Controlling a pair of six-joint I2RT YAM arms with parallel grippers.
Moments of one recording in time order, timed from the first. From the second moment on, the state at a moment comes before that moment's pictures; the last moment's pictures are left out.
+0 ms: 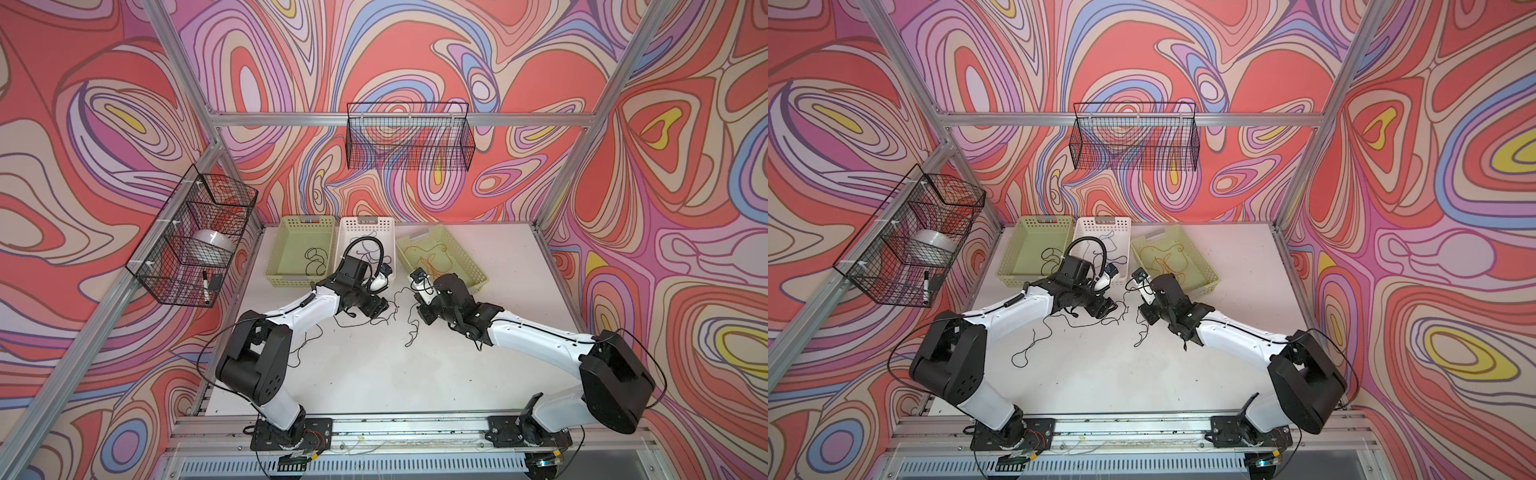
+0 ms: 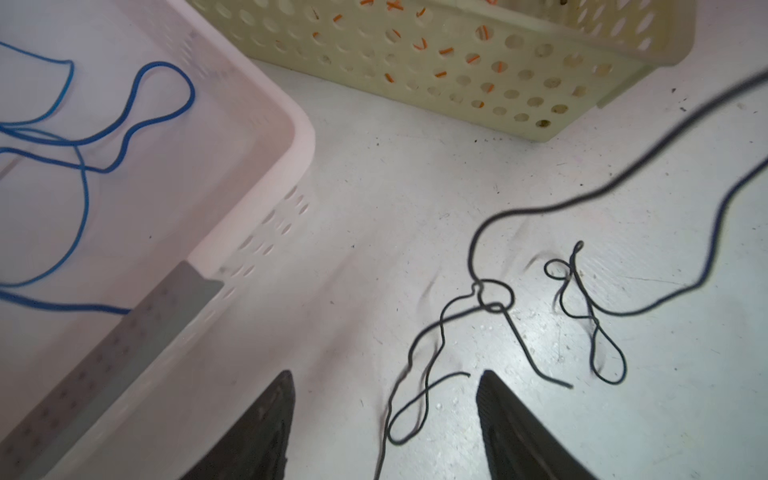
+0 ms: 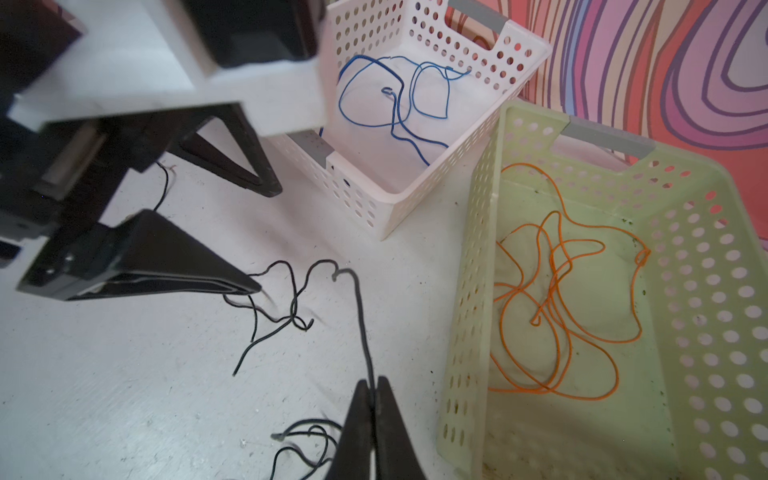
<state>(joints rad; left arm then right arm) -0.45 1.67 1.05 -0.33 0.29 0.29 0.72 1.45 0.87 -0.03 0.06 -0.09</state>
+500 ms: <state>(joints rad) -0.49 1.83 1.25 -0.43 0.33 0.38 0.72 1.36 0.89 -0.03 0.09 -0.07</state>
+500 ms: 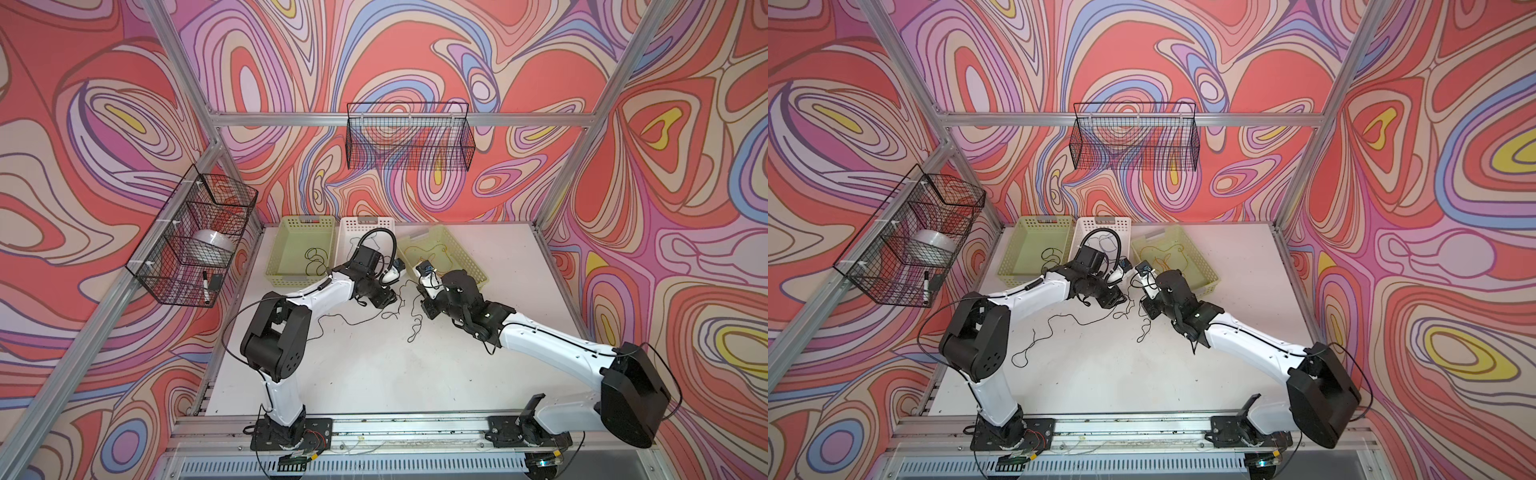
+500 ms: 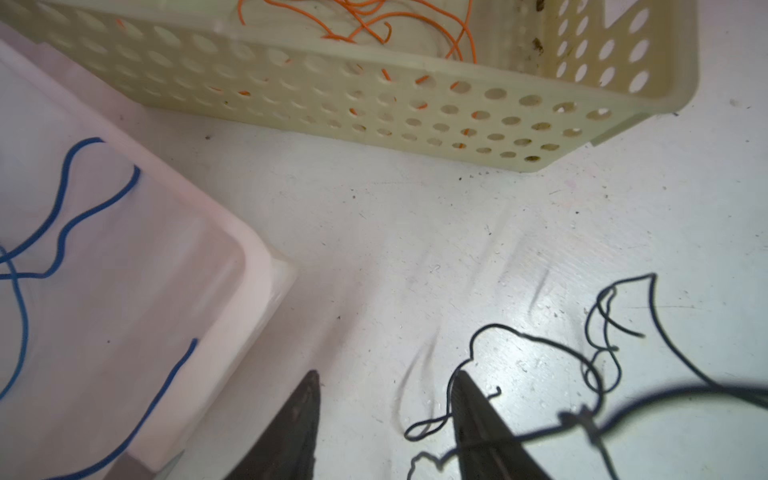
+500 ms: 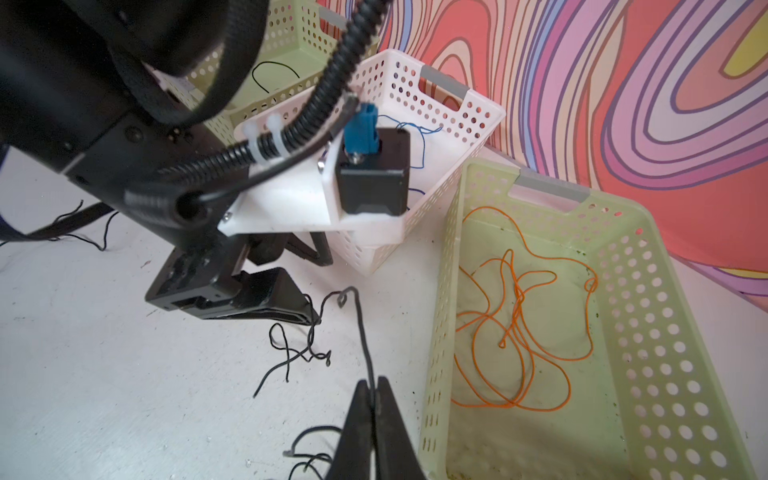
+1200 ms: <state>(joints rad) -0.44 1.47 1.66 -0.72 0.01 0.37 0.58 1.24 0.68 -0.17 0.18 0.33</state>
